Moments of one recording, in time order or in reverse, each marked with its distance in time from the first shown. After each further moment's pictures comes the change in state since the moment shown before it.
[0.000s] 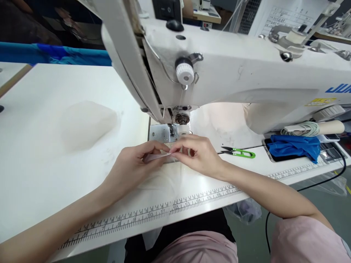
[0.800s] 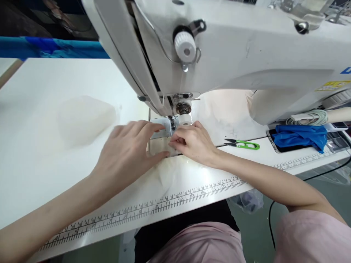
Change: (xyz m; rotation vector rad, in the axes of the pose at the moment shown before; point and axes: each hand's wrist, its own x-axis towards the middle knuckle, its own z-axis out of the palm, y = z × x) left_hand 0.006 0.007 -0.012 0.798 0.059 0.210; right_hand 0.016 0.011 0.014 -0.394 -0.069 0.058
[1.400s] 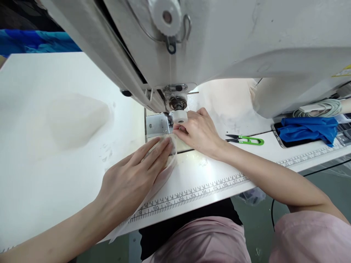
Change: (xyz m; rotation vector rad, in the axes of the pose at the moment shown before) left_hand -0.038 0.011 0.018 0.220 0.068 0.341; right_hand 0.008 0.004 -0.012 -0.242 0.000 0.052
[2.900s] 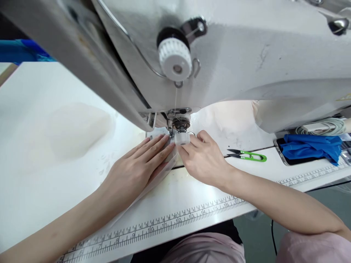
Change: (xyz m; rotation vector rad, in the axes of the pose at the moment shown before) left_hand 0.019 -0.028 0.022 -0.200 0.017 -0.063; right_hand -0.024 0.002 0.003 -0.582 0.085 -0.412
